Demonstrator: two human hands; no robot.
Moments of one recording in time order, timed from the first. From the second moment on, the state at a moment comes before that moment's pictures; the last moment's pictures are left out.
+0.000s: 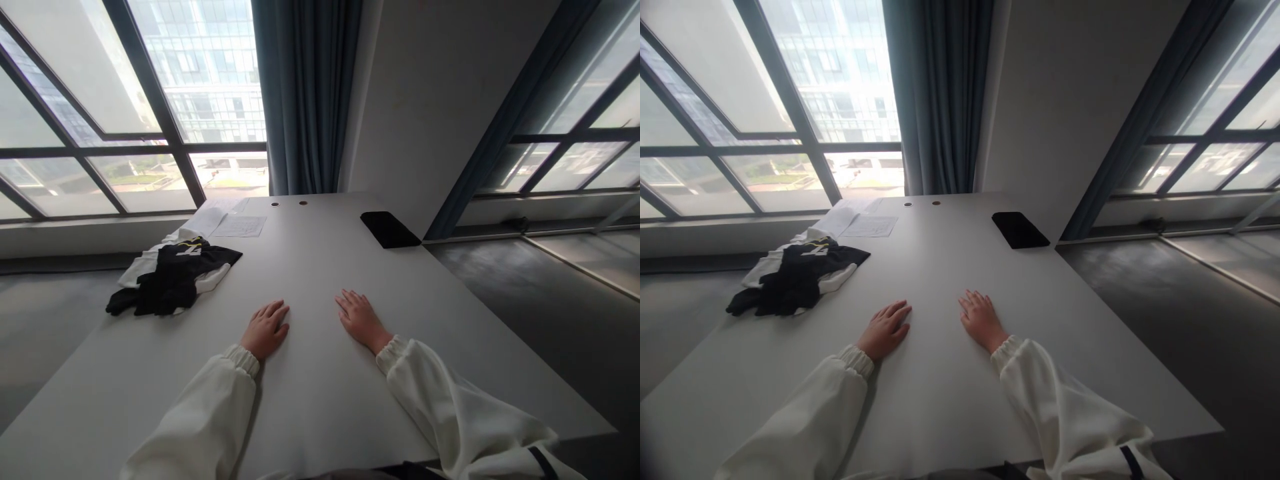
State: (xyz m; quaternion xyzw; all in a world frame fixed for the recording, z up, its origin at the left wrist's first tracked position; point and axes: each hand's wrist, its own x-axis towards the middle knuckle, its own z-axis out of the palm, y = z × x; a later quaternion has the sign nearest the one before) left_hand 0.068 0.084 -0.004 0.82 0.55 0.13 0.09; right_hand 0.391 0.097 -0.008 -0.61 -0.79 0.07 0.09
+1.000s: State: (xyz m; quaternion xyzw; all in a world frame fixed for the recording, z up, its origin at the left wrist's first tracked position) left_hand 0.096 0.095 -0.005 0.80 0.58 0.11 0.10; right_hand 0.374 0.092 -0.003 -0.51 -0.84 0.12 0.12
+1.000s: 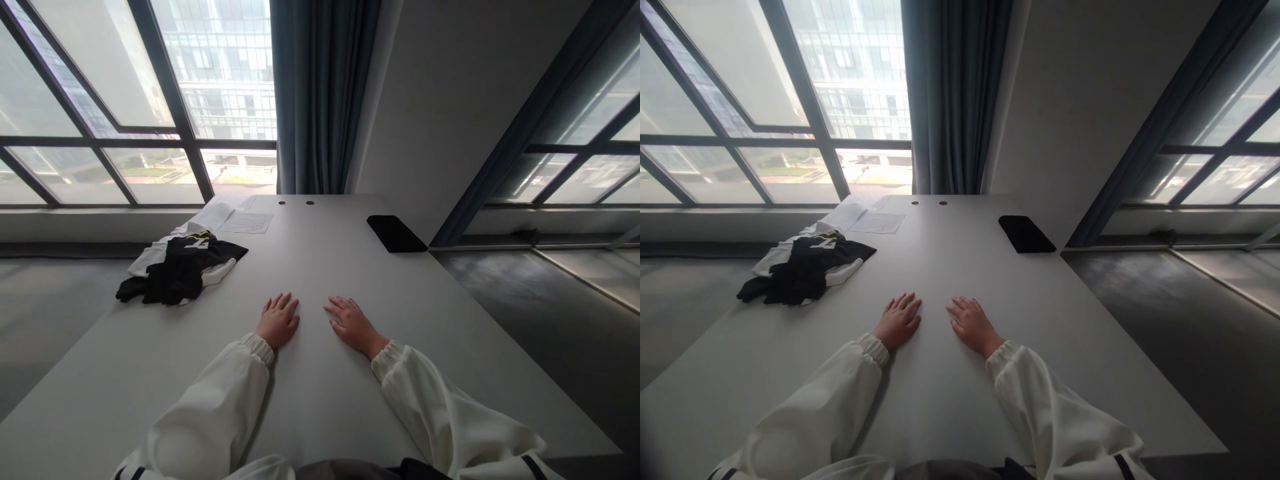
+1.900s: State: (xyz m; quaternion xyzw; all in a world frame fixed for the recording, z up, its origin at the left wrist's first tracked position) left_hand -0.125 0.121 0.009 0.35 0.88 0.31 0.01; right_hand 0.378 0.093 -0.006 -0.50 -0.84 0.14 0.14
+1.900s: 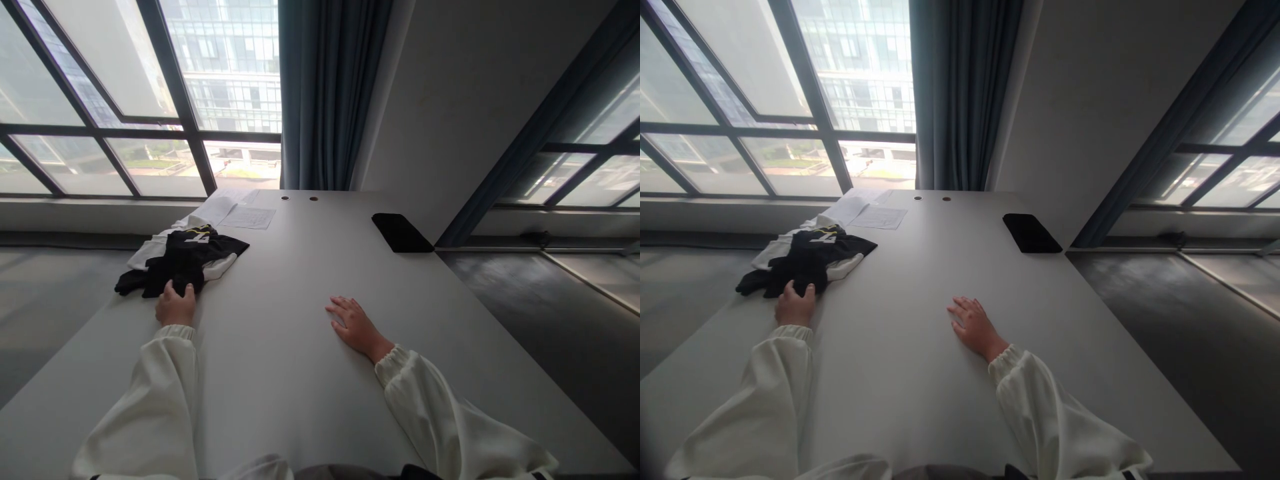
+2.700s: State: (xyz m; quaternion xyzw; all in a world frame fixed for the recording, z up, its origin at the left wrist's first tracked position) left_hand -0.032 0.146 0.018 0.59 0.74 0.31 -0.11; right_hand 0.378 0.094 -0.004 -0.50 -0.84 0.14 0.15
